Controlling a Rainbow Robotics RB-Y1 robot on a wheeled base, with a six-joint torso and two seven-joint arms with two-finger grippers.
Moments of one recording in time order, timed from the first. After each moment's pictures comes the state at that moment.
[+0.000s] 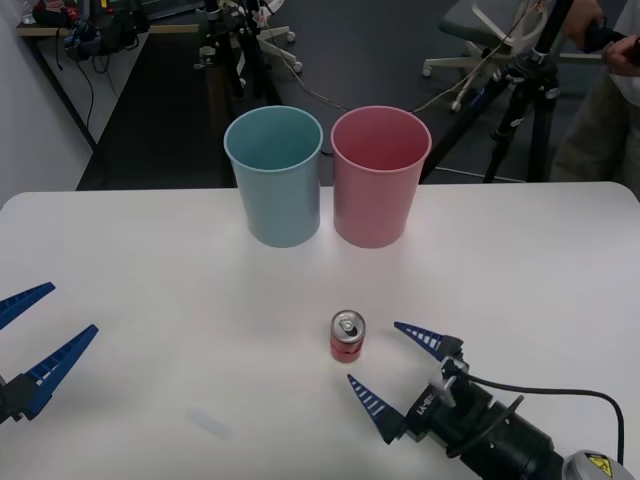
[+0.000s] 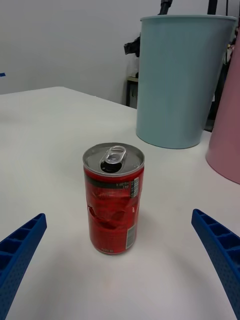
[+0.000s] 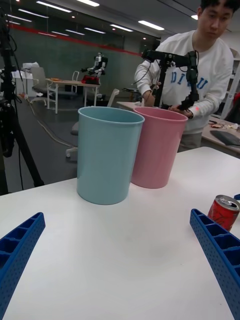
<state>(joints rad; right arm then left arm) 0.28 -0.26 0.19 -1.58 1.09 -0.71 0.56 0.35 0.40 0.52 -1.66 -0.96 -1.22 0.00</state>
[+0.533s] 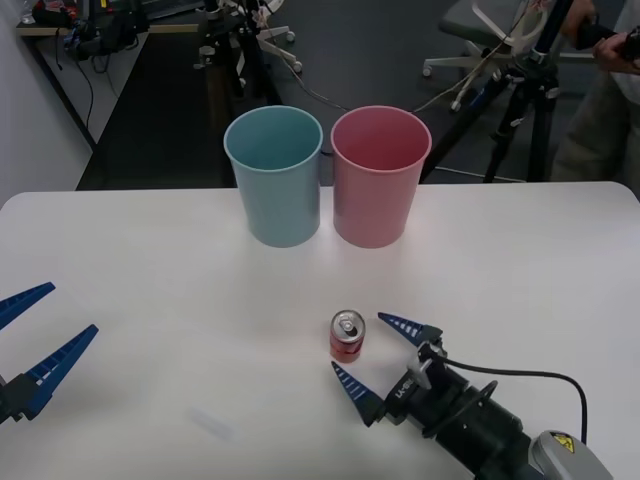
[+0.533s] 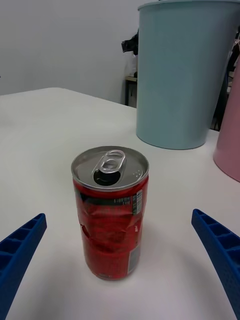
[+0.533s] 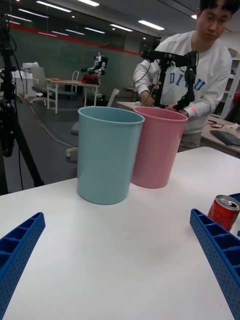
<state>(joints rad) 0.18 -0.20 0.20 -1.46 1.09 -0.70 0.58 0.35 0.40 0.52 -1.66 -0.96 -1.22 0.00</state>
